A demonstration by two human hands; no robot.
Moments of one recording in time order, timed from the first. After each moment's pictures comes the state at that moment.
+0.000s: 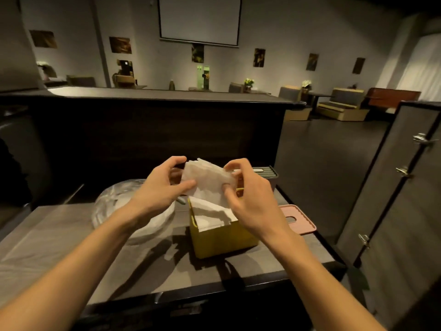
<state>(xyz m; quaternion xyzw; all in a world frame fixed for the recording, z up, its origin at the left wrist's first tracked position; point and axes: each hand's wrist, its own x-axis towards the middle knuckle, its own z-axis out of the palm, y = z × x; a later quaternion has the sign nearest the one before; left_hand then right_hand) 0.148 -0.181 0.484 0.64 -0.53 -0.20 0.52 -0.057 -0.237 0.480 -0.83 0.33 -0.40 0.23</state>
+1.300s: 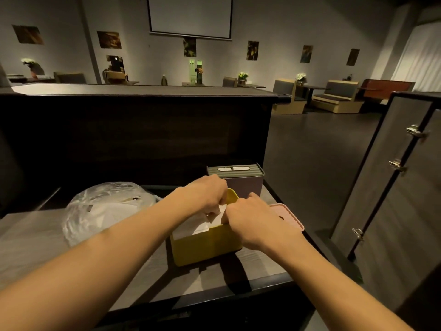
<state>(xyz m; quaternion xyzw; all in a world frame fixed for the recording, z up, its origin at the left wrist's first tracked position) 0.059 -0.297 0.472 0.67 -0.74 0.01 -0.03 -0.088 -0.267 0.473 -0.94 0.34 0.05 -0.07</state>
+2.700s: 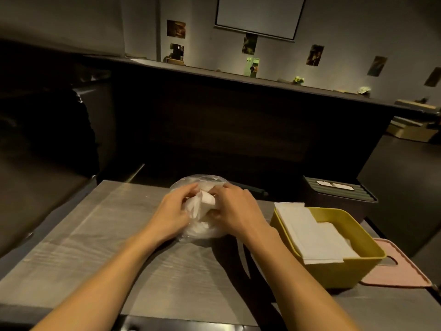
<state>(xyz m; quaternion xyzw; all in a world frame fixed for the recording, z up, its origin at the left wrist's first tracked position) 0.308 -0.166 0.359 0.73 -0.49 -0.10 0.46 0.160 -0.266 0.406 -0.95 0.27 -0.16 0.03</state>
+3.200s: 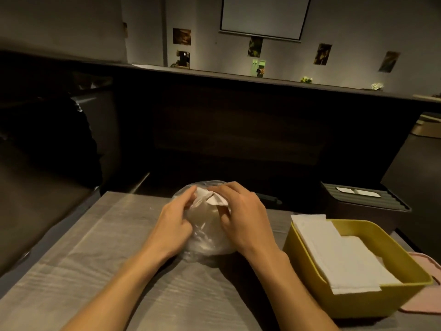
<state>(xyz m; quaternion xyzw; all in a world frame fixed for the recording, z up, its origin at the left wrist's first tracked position) 0.308 -0.160 0.364 0.73 -0.46 -0.11 0.49 0.165 -0.261 0.397 -0.91 0.24 -0.32 0.11</state>
